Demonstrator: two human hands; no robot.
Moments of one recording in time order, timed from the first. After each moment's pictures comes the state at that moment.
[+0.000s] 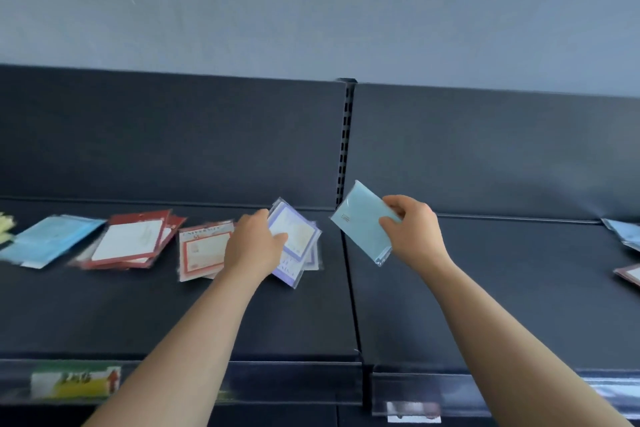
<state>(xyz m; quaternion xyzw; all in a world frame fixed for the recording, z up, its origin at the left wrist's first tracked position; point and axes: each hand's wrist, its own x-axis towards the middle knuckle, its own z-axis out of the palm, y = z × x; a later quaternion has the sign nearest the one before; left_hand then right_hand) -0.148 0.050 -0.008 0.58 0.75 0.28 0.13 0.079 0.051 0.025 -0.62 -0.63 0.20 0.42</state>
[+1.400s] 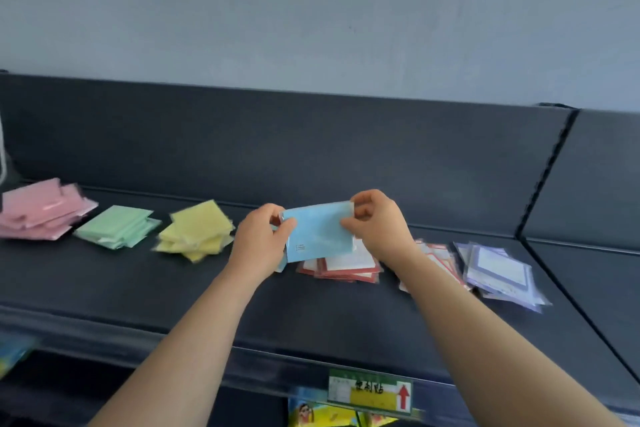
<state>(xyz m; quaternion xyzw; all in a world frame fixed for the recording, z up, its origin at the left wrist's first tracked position) -0.464 -0.012 0.017 0.54 0.70 0.44 0.13 -0.281 0.050 0.030 -0.50 -0.69 0.34 0.39</state>
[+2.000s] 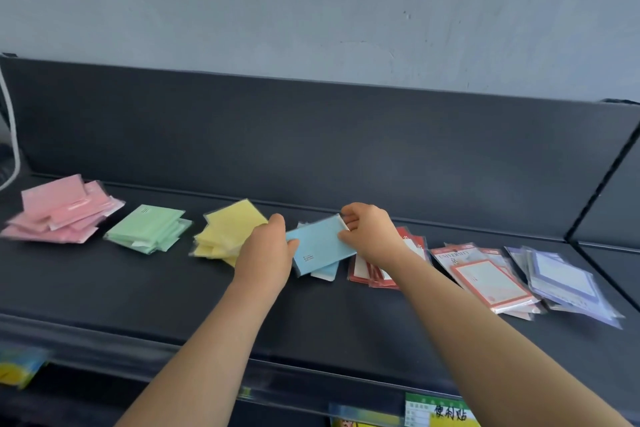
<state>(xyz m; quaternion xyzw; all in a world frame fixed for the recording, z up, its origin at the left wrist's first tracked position) -0.532 -0.007 -0.003 0.57 0.78 0.27 0.05 -0.373 0.072 0.007 -0.54 -0.77 0.25 0.26</state>
